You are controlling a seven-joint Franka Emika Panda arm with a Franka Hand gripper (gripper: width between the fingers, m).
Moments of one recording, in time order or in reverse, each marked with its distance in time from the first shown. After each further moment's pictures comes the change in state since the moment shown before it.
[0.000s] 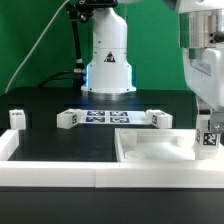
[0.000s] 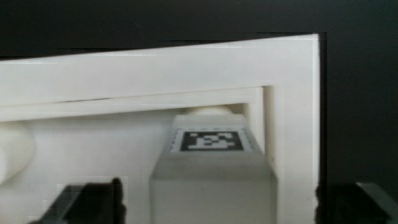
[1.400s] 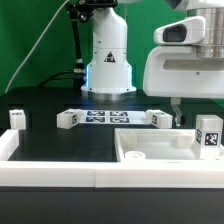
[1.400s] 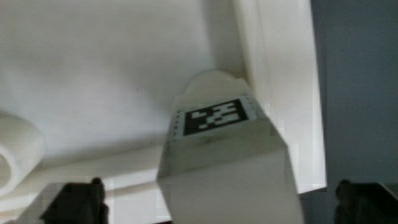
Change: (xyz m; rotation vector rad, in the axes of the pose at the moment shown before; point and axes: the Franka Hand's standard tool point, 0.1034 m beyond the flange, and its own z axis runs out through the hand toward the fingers) arm 0.006 -0.002 0.001 -0.055 0.081 -1.539
